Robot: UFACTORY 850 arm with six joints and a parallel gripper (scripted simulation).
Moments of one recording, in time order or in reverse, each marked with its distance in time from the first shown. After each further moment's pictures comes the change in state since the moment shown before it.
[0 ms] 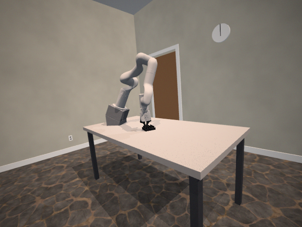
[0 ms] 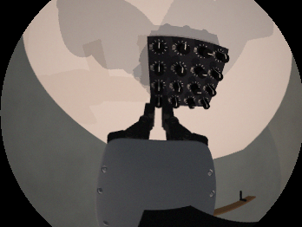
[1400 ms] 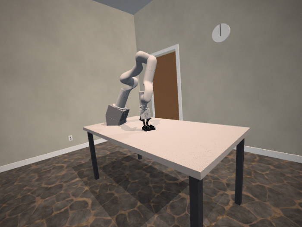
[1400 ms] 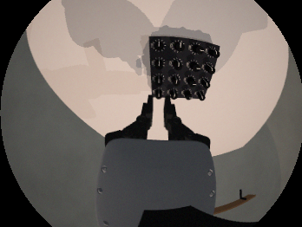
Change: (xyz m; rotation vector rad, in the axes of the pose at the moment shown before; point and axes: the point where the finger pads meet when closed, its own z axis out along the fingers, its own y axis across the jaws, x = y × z) arm 0.000 0.000 -0.023 0.000 -0.001 0.000
